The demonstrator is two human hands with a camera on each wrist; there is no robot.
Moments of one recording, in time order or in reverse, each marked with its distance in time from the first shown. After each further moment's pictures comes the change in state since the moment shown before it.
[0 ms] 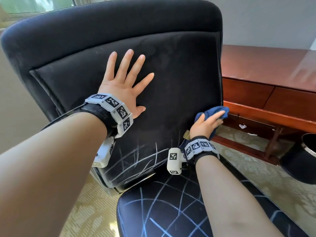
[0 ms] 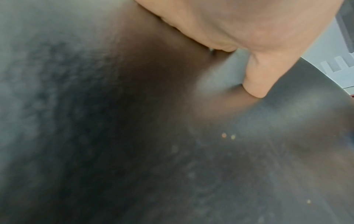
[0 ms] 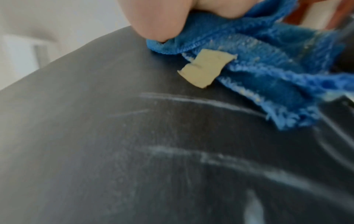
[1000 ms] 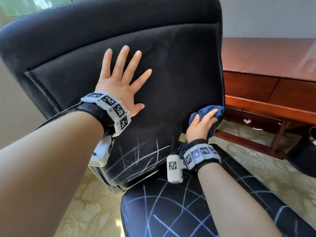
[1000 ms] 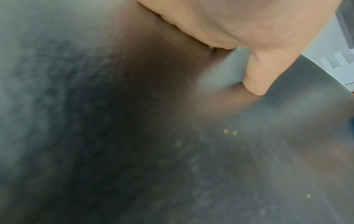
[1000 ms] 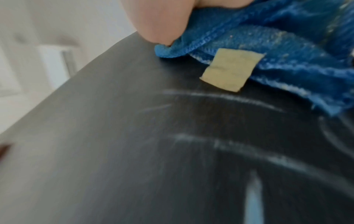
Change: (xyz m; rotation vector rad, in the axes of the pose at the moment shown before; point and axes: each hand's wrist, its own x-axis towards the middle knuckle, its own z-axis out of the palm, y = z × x) left_hand -0.001 0.002 0.000 0.011 0.014 -0.008; right_hand -0.023 0.001 -0.008 0.004 -0.138 0.000
